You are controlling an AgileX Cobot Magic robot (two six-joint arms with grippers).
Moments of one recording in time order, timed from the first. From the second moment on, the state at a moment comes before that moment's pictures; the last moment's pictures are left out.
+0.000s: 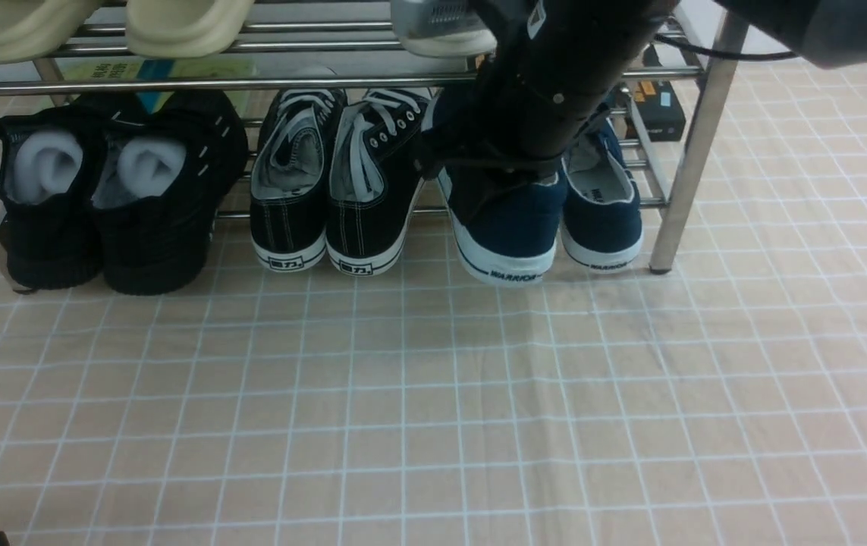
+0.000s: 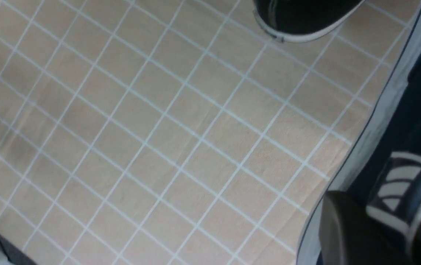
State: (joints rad) right arm 0.63 1.94 -2.02 0.25 1.26 0.03; left arm -0.04 -0.01 0.02 0.20 0.40 -0.22
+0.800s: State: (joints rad) right arm 0.76 1.74 -1.41 0.19 1.08 0.22; left arm -0.04 -0.01 0.02 0.20 0.40 -0.22
